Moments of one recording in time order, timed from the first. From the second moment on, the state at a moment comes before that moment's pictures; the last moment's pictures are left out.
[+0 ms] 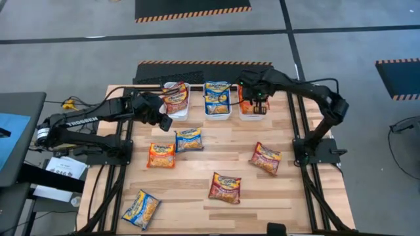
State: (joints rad) left arm 0.32 1.02 0.96 -0.79 -0.17 -0.63; right arm -0.58 1.67 1.41 -1.17 0.34 -0.49
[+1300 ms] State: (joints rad) left arm 0.32 1.02 0.96 -0.79 -0.16 -0.63; right arm -0.62 1.74 1.33 -1.07 0.30 -0.25
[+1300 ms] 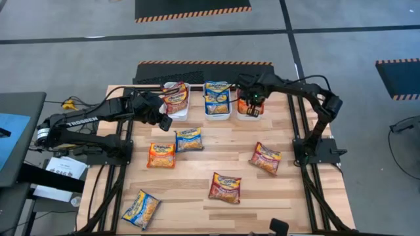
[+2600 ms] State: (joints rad) left arm 0.32 1.02 0.96 -0.82 -0.06 -0.64; right arm -0.56 1.70 1.70 -1.50 0.04 0.02
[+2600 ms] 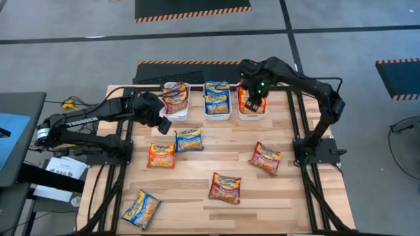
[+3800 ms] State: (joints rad) left arm 0.32 1.02 0.96 -0.70 -0.02 -0.41; right arm 0.28 1.57 1.17 -1.23 -0.09 1.09
